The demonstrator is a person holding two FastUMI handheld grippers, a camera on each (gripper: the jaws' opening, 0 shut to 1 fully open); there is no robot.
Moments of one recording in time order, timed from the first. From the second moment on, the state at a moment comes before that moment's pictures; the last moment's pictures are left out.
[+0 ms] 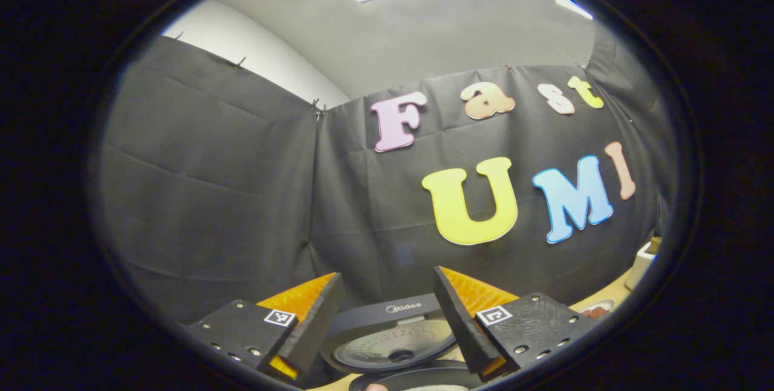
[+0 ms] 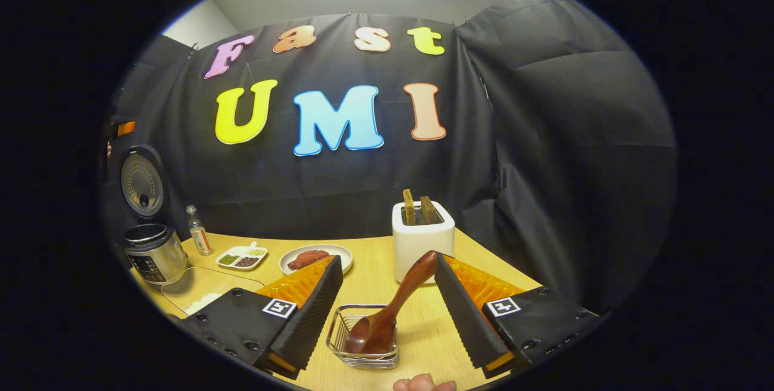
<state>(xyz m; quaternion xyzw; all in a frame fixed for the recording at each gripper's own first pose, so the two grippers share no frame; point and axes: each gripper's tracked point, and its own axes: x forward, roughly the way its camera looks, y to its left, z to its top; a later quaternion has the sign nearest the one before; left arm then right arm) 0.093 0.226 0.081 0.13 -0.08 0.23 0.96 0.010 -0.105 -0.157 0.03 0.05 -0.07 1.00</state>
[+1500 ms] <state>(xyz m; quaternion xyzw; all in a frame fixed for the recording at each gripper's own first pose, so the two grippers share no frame) 0.074 0.177 -0.052 0.01 0.22 0.21 0.95 -0.007 -0.054 -0.141 0.00 0.03 0.00 1.00</state>
